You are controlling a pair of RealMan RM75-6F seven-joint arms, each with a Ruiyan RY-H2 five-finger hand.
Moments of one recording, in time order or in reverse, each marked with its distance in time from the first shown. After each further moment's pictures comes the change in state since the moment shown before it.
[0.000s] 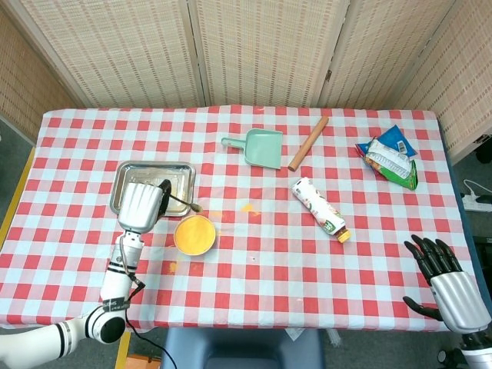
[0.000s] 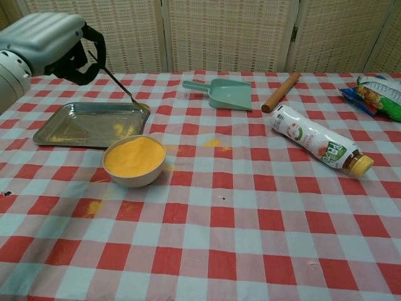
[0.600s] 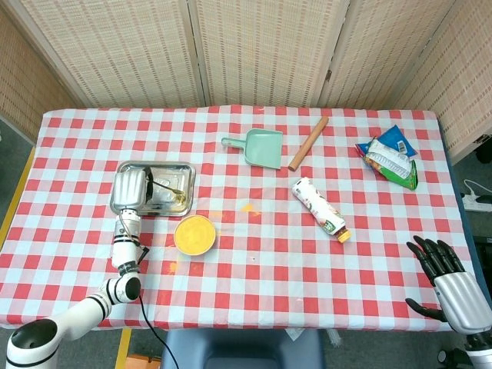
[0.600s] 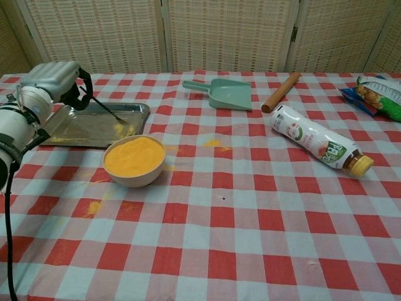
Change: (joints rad) left arm -0.163 -0.289 -0.072 0.736 -0.208 -0.231 -0.262; right arm 0.002 0.026 -0.008 0.002 -0.001 -0.007 0.051
